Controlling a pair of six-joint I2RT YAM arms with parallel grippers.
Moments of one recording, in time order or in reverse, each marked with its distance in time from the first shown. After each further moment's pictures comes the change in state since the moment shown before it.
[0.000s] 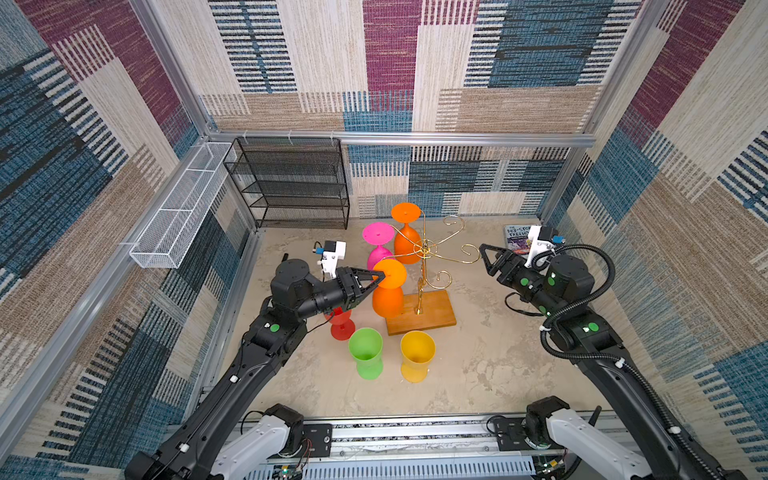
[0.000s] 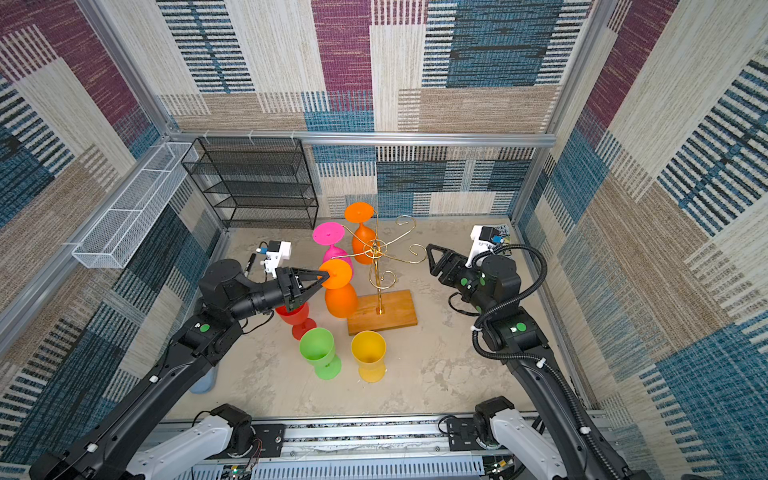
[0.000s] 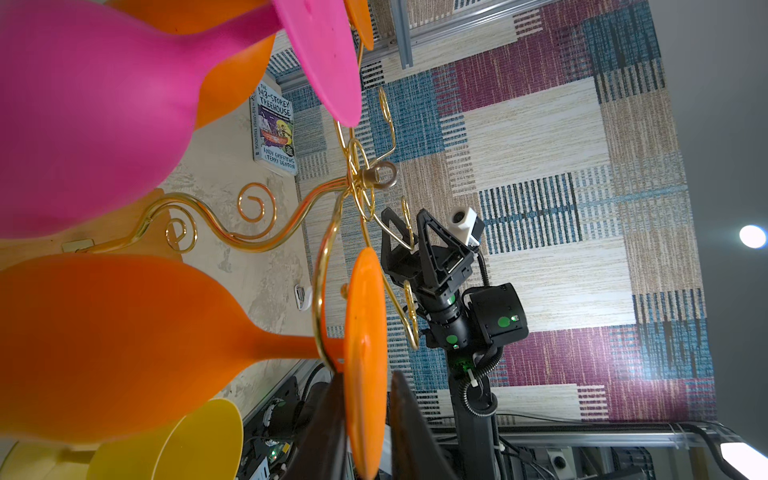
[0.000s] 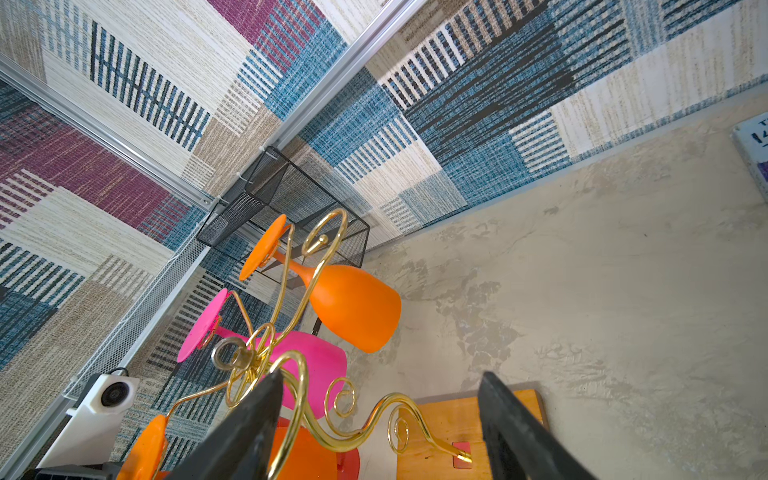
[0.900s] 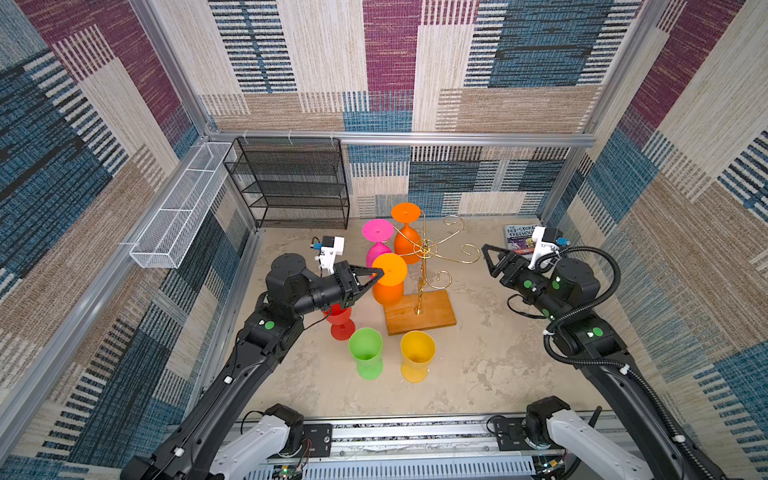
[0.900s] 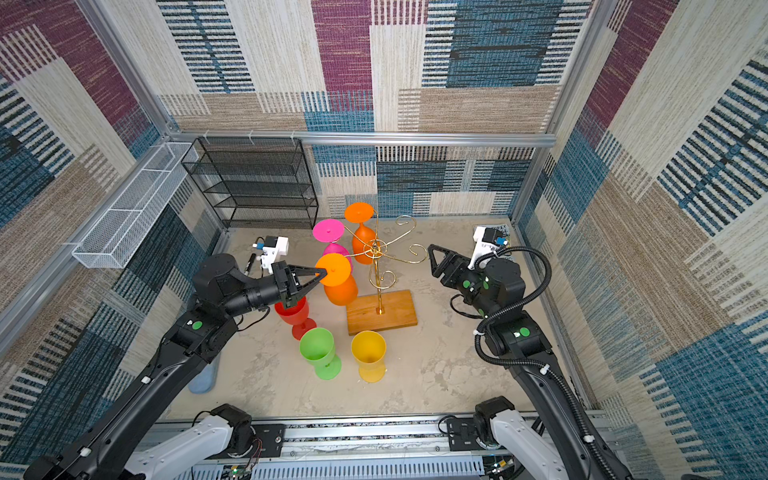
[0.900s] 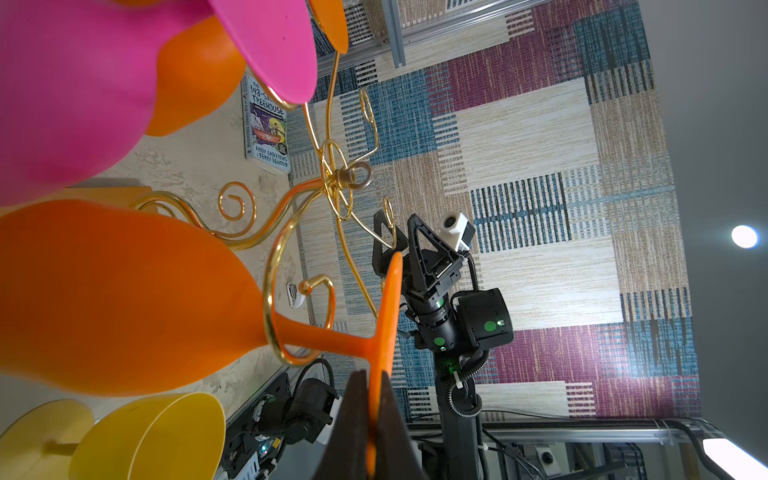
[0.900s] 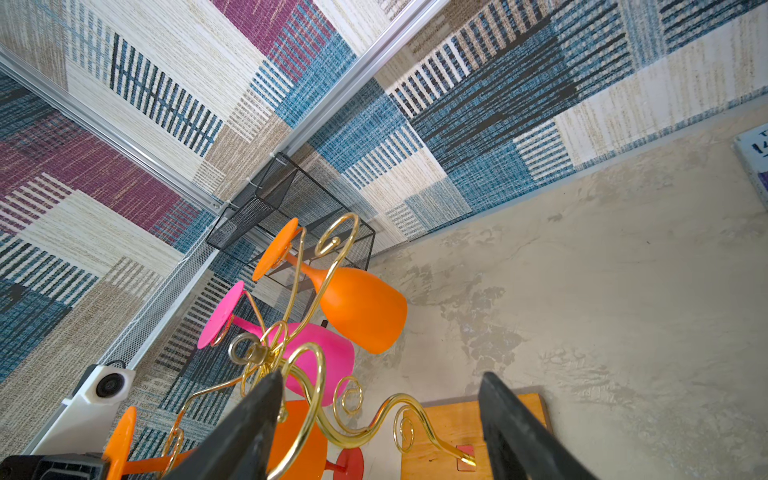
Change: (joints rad) left arm 0.013 0.002 0.088 -0.090 0.021 -0.006; right arm 0.000 -0.035 -0.009 0.000 0.001 0.000
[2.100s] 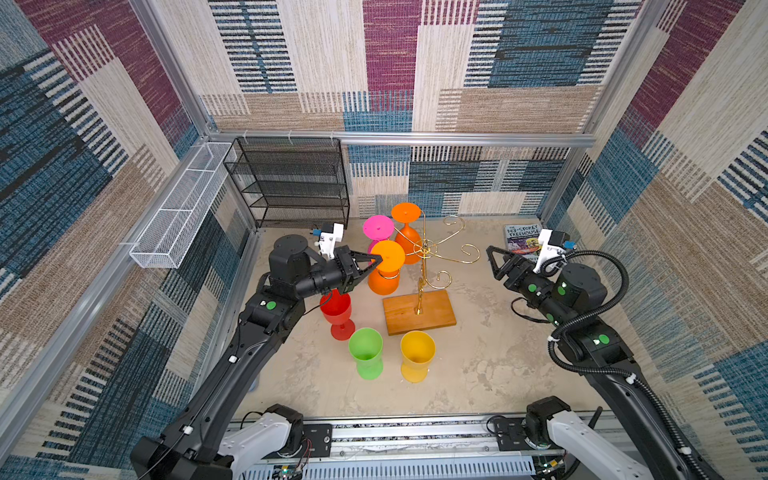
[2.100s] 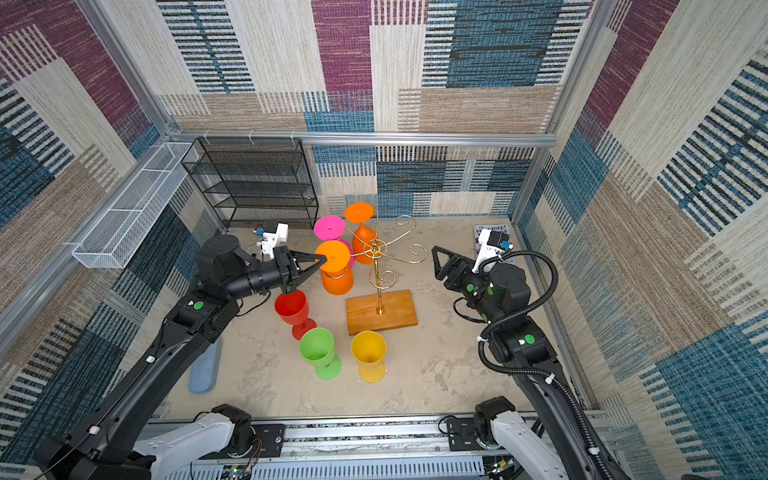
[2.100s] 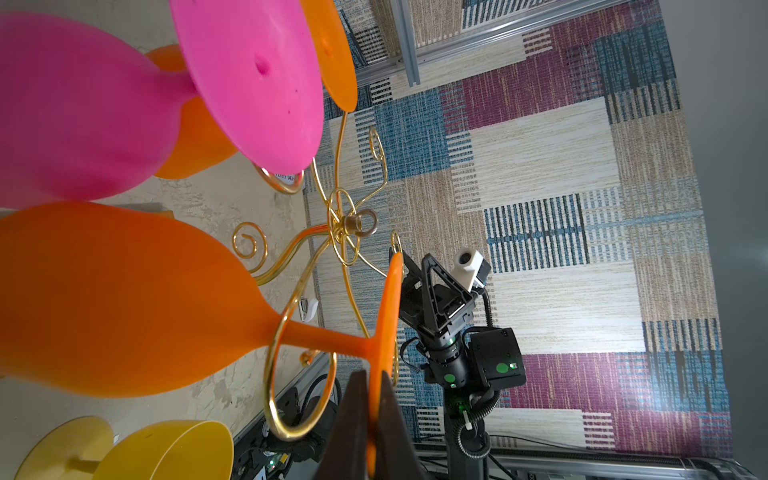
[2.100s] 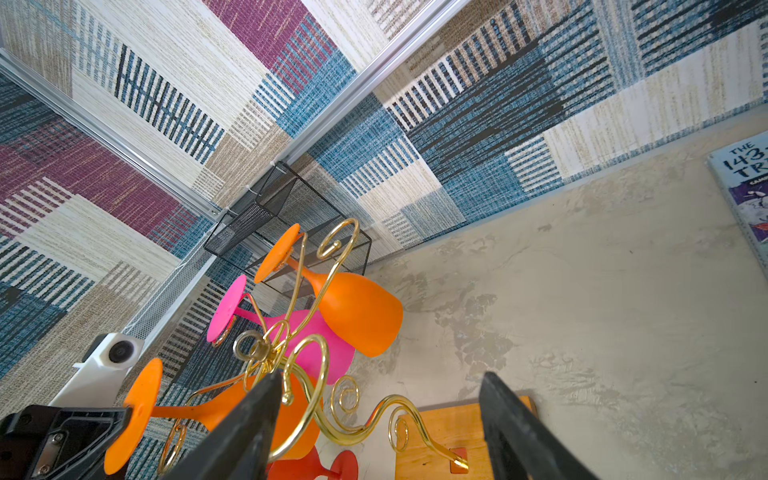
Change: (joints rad) left arm 0.036 0.124 0.132 -0.076 -0.004 0.053; right arm -0.001 -0.042 -0.006 -0.021 0.029 -0.016
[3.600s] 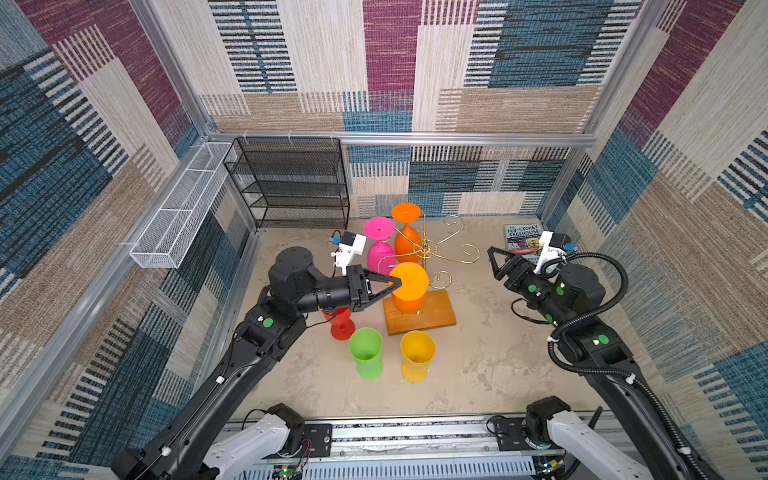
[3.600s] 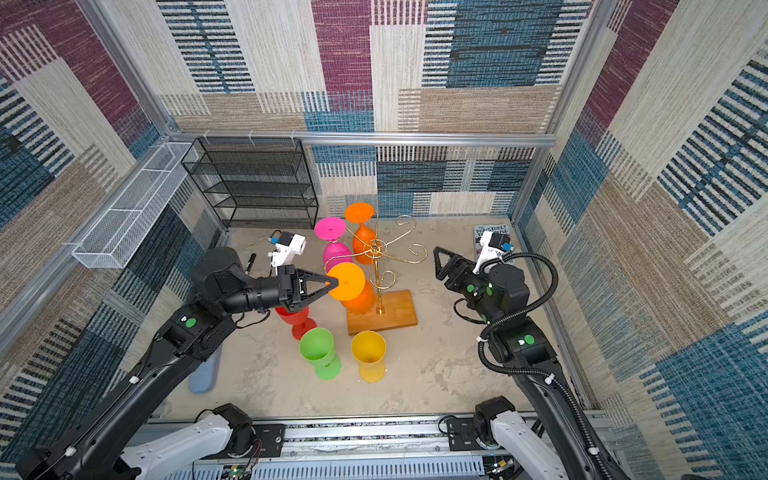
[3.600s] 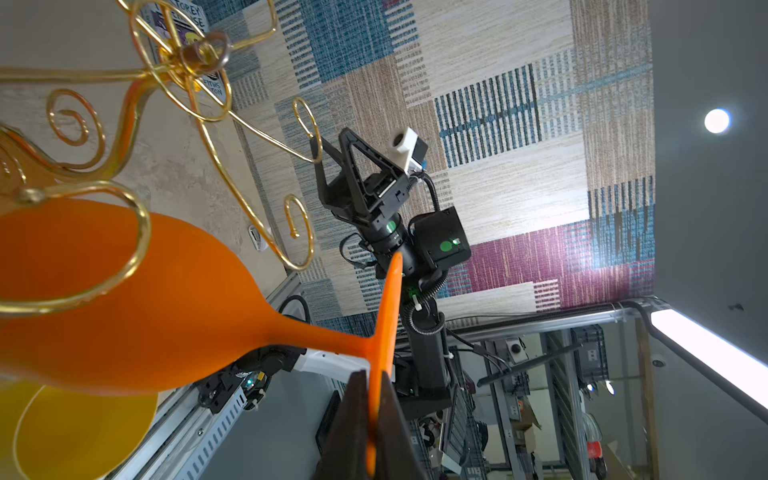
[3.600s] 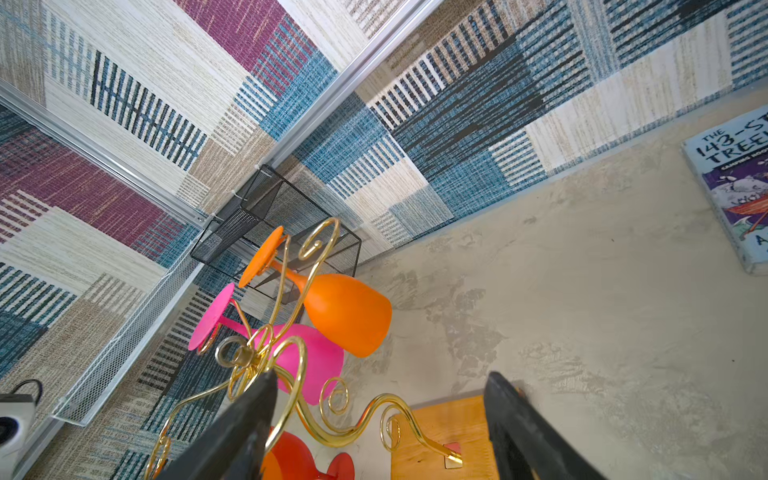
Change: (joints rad) left arm -0.172 -0.103 0.024 -0.009 0.133 0.012; right arm 0.000 0.002 -0.008 -0.018 0.029 0.023
